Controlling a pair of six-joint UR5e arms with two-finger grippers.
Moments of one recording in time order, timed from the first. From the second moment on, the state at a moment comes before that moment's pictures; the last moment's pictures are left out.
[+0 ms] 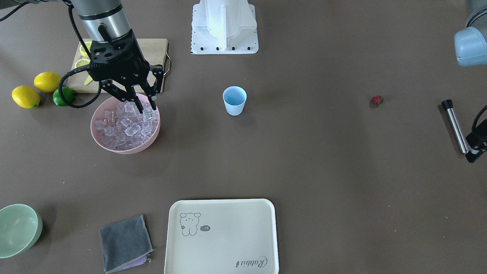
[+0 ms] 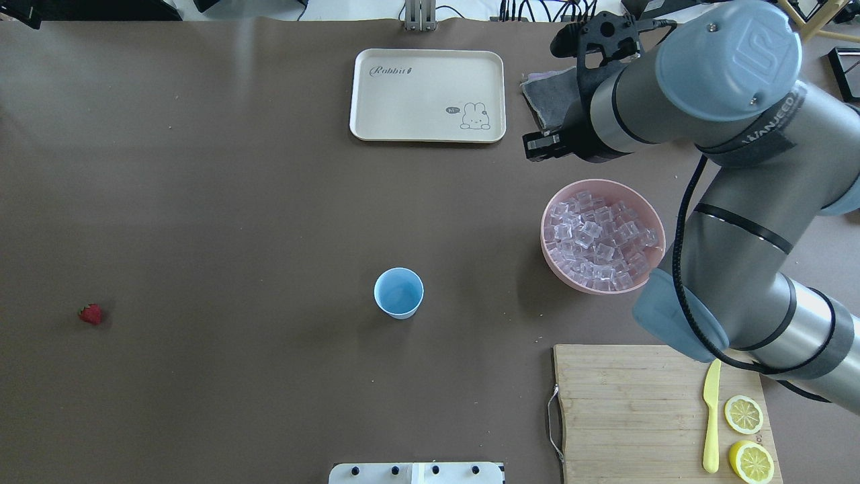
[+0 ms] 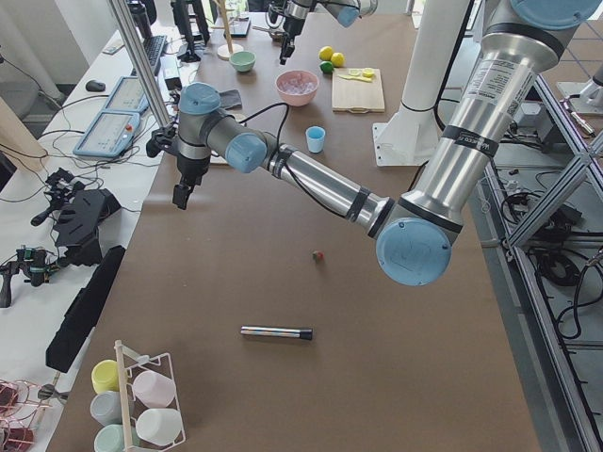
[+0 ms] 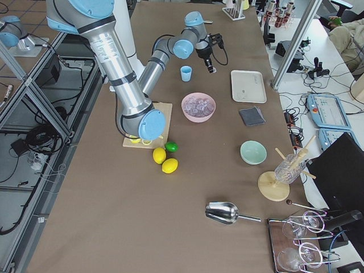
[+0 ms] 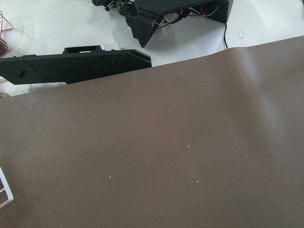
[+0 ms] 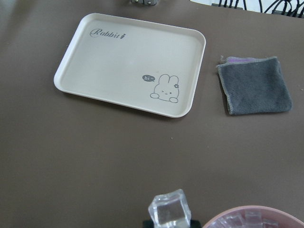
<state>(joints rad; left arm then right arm) -1.35 -1.98 -1.64 -1.71 -2.17 -0.37 0.73 -1.02 2.03 -1.62 1.81 0.88</state>
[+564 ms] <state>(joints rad) -1.35 -1.98 -1.65 -1.71 -2.17 -0.37 0.56 -0.93 1.98 -1.62 1.78 0.88</state>
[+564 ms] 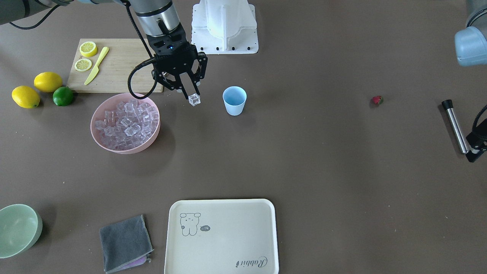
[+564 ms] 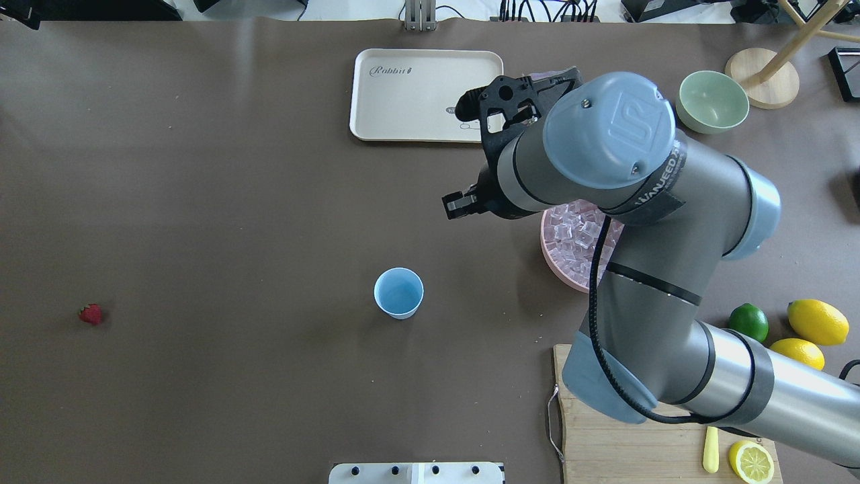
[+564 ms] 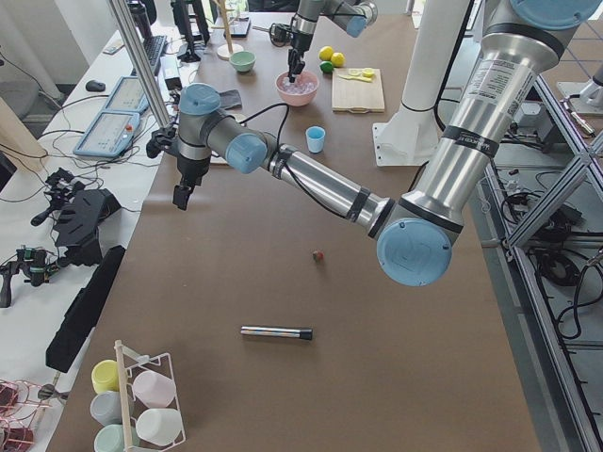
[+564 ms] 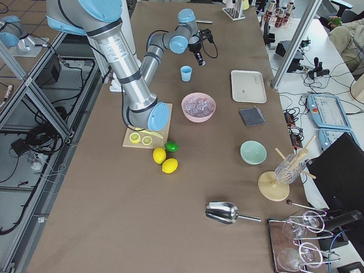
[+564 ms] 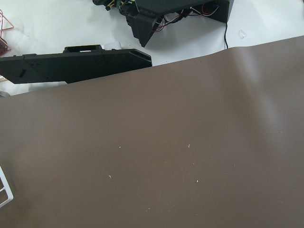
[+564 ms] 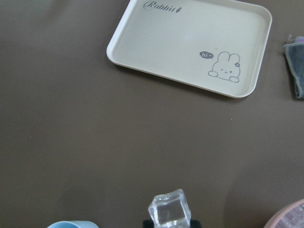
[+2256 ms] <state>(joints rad) -1.35 -1.97 -1.68 -1.72 -2.17 -0.41 0.36 -0.88 1.77 -1.41 1.67 0.87</state>
